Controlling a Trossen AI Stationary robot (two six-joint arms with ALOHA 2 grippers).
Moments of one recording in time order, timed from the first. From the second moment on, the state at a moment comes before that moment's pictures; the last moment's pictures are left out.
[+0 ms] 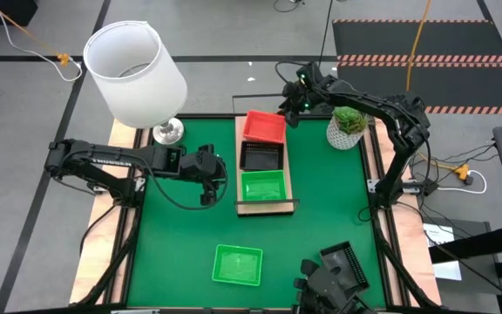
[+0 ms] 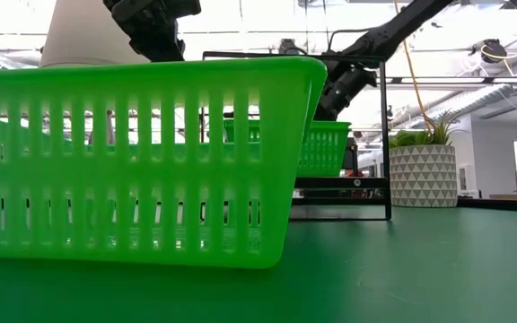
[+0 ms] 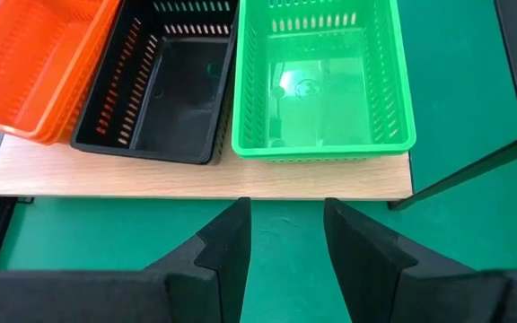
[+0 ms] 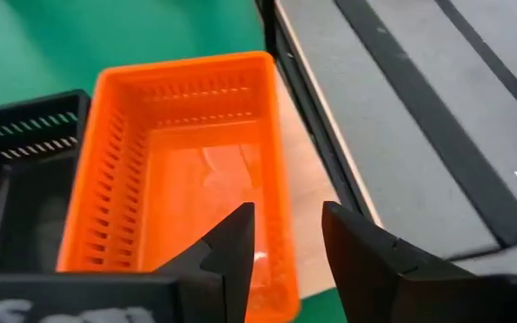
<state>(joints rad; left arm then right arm) 0.00 1.32 1.07 -0.62 -0.16 0.03 -0.83 1.77 1.38 -0.45 -0.44 -0.36</state>
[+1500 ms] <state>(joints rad) 0.00 1.32 1.07 -0.52 -0.15 0.05 -0.63 1.50 0.82 0.01 -0.06 -0.16</state>
